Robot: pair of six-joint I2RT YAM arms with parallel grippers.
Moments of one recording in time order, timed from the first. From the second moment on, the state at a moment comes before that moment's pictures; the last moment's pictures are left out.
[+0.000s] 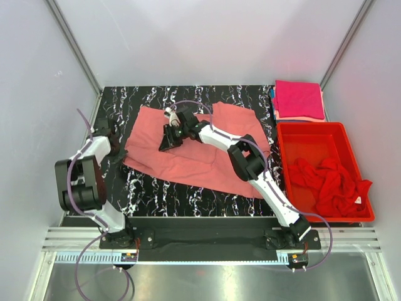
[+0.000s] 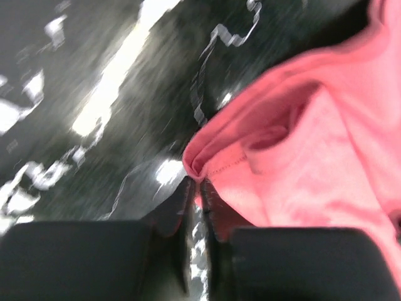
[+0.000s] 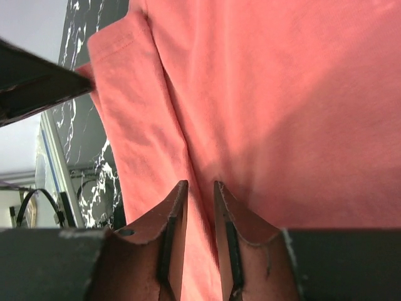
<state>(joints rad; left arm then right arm) 0.19 1.63 0.99 -0.52 -0.13 -0.49 0.73 2.68 2.23 -0.22 -0.66 0.52</state>
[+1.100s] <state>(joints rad) 0.20 1.51 0.82 -0.42 -0.11 -0.57 0.80 2.78 2.43 -0.22 -0.68 0.56</state>
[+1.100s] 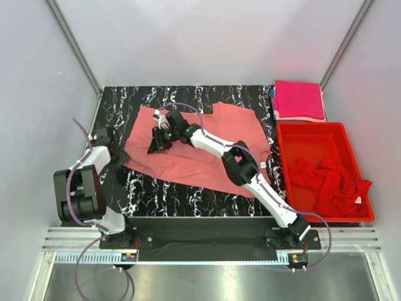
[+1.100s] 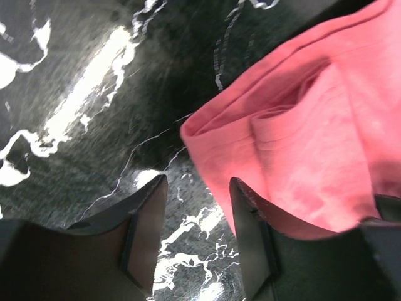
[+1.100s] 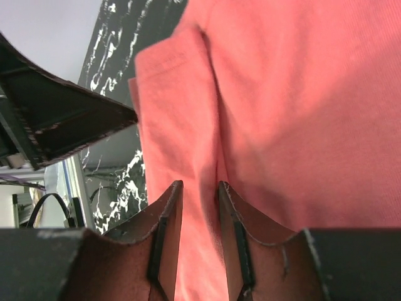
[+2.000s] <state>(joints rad) 0.20 1.59 0.90 -0.39 -0.13 -0.35 0.80 2.80 2.44 -0.21 -0.65 0.59</state>
